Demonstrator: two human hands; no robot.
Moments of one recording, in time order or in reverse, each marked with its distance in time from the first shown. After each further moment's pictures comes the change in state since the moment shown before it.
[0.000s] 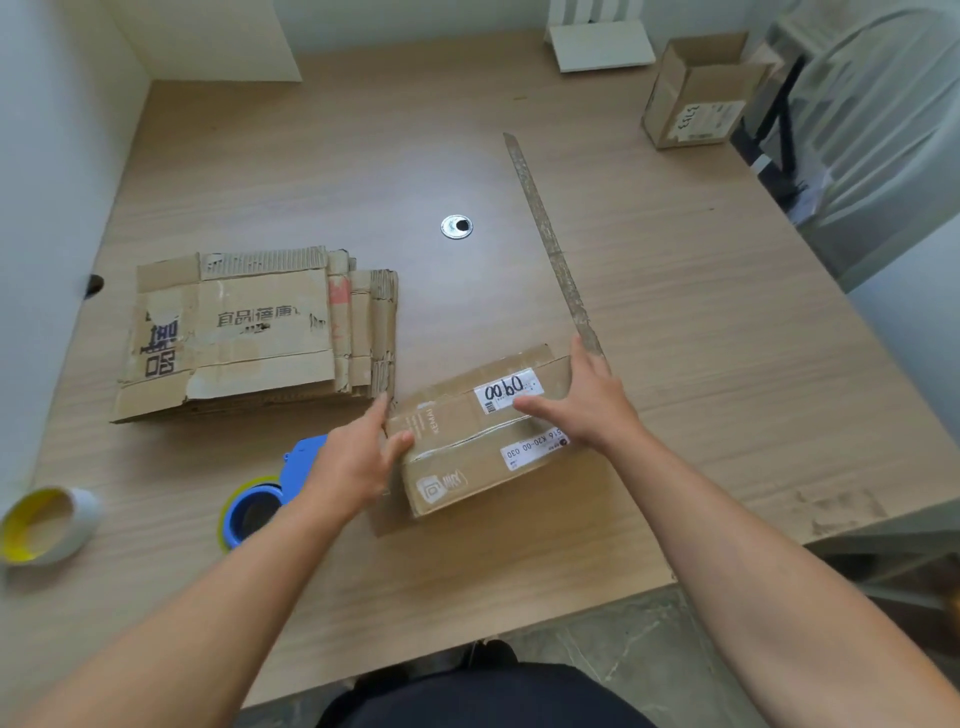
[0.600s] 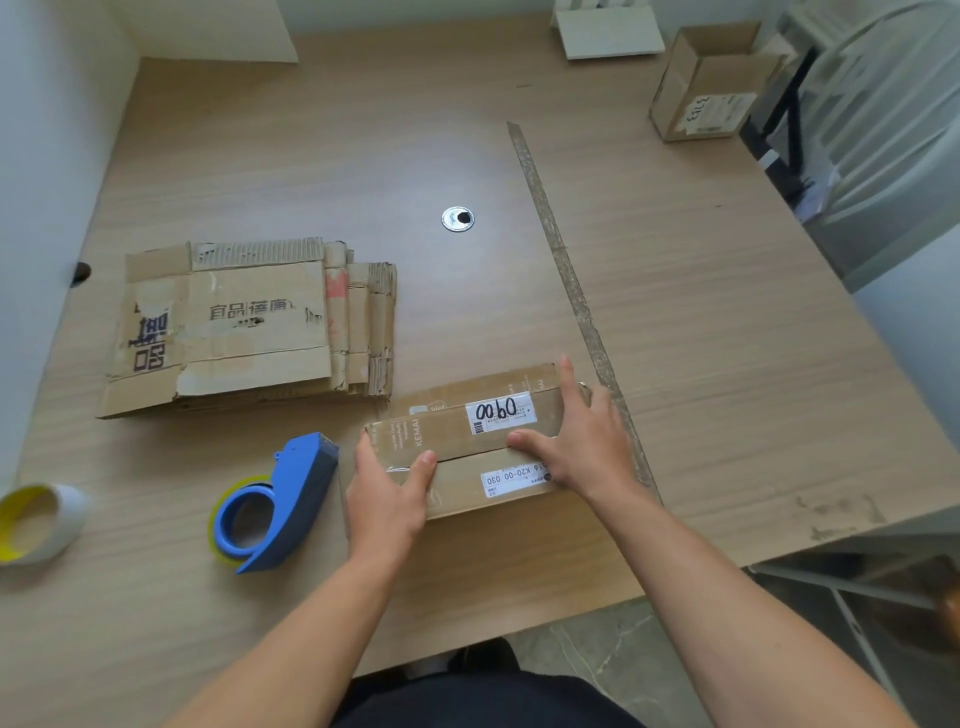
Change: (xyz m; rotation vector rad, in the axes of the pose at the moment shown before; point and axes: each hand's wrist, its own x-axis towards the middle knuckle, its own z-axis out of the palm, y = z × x) left_hand -0.028 0.013 0.061 -0.479 0.274 -0.281; right_hand -0.034 -0.004 0.026 -0.093 0.092 0.007
